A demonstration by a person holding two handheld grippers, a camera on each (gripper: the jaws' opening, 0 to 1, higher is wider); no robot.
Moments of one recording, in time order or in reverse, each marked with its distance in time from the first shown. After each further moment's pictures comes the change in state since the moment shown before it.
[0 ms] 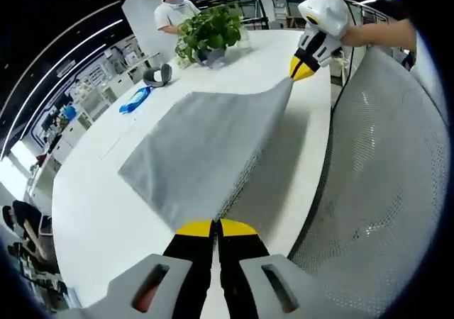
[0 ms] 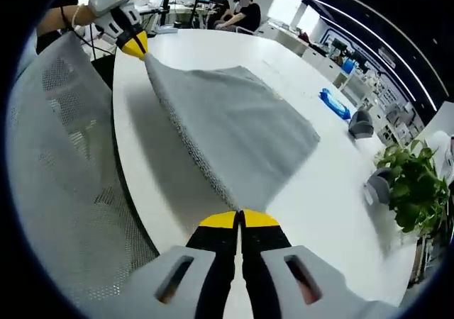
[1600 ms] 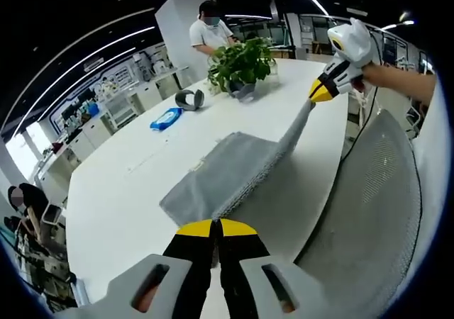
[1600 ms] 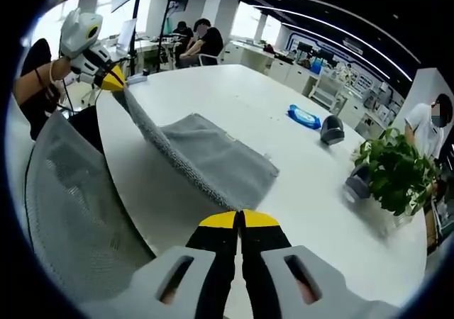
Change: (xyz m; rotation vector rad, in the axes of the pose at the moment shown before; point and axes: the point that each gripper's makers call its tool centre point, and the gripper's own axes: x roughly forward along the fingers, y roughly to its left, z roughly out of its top) left arm -0.052 0.043 0.053 -0.124 -0.092 0.095; right arm -0.053 -0.041 0.062 0.202 -0.138 -0.097
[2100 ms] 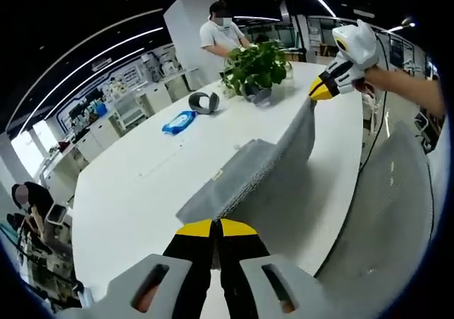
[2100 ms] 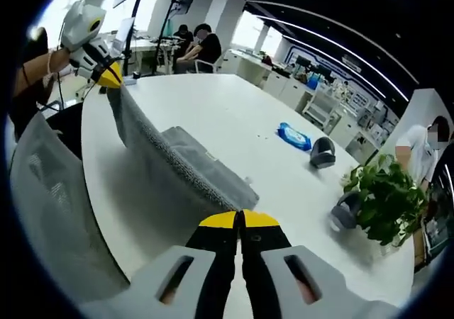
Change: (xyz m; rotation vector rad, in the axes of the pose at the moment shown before) left arm 0.022 0.045 0.021 -0.021 -0.015 0.046; right arm 0.033 -0.039 0.042 -0.087 -0.053 -0.056
